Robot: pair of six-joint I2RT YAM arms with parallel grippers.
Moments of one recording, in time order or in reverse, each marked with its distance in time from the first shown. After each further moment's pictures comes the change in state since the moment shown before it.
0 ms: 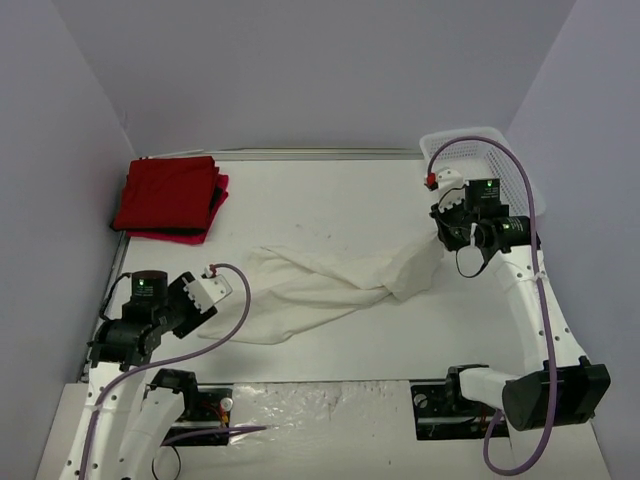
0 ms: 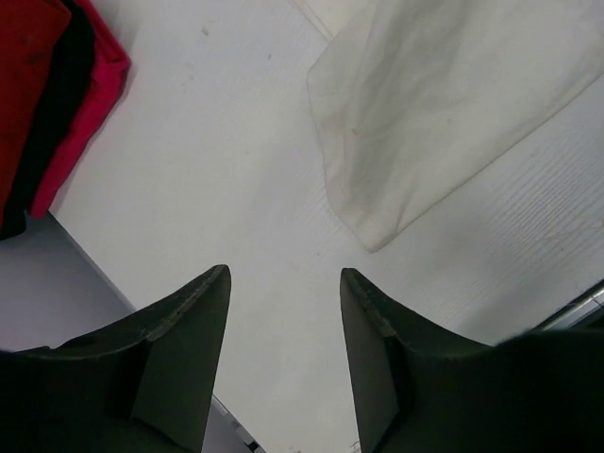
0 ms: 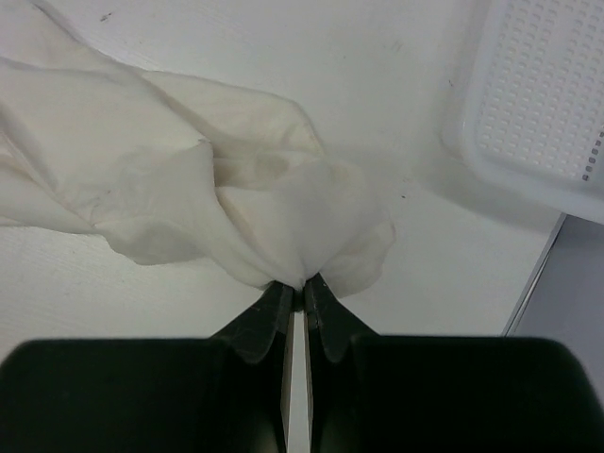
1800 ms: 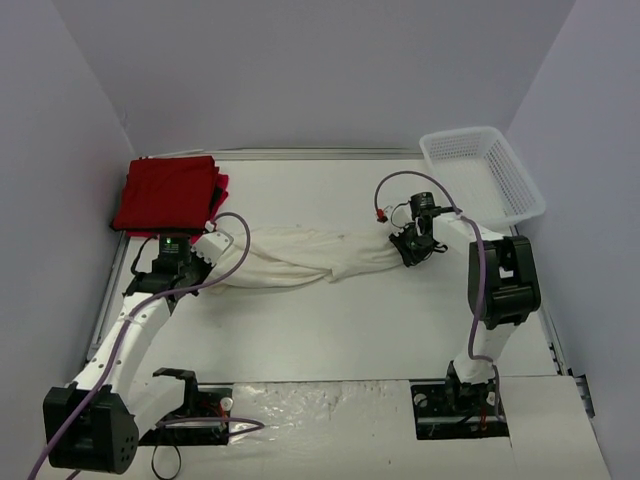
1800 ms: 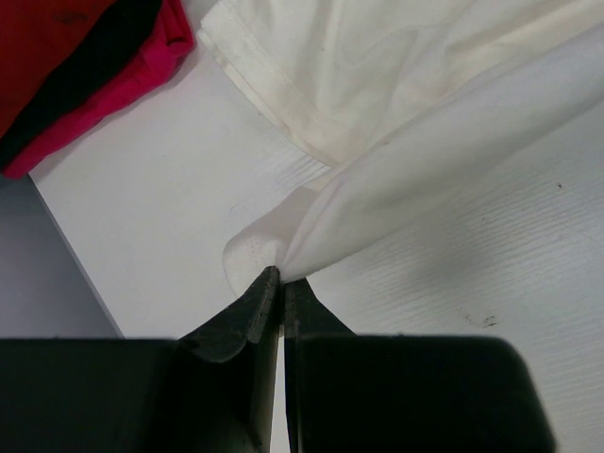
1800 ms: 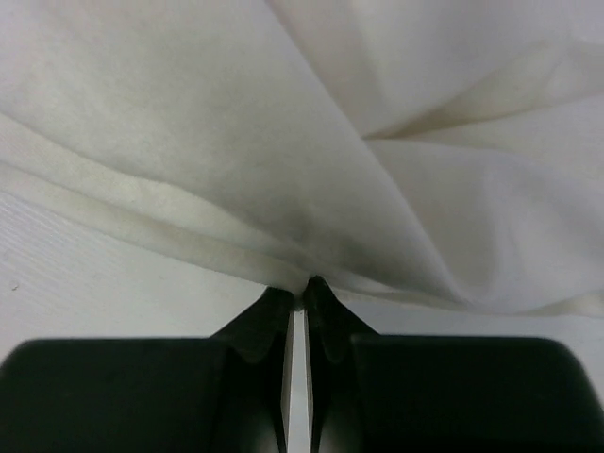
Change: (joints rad) left arm 0.008 0.420 -0.046 0.487 -0.178 -0.263; right arm 0.068 0.629 -0.090 0.287 -0.062 -0.217
